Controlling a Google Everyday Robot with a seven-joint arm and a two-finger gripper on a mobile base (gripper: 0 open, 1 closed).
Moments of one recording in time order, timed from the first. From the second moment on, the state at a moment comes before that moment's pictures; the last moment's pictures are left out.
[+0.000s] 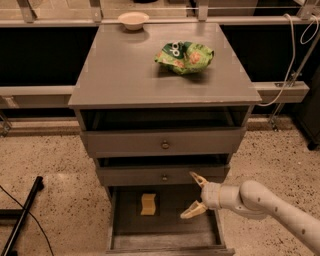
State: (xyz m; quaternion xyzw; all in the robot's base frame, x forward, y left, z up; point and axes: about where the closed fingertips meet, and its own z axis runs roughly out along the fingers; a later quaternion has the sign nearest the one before) arm 0.547 -0.109 0.440 -0.55 0.66 0.24 0.46
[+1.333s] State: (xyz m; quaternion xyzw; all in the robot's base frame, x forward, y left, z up) arm 0.546 -0.101 0.253 -0.49 0.65 0.33 0.48
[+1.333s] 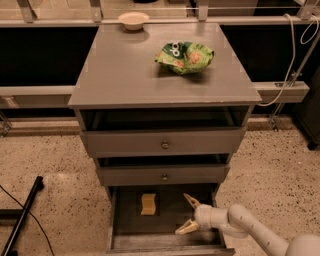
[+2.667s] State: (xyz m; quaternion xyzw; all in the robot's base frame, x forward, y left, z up) arm 0.595 -0.006 0.163 -0.39 0.74 0.29 0.47
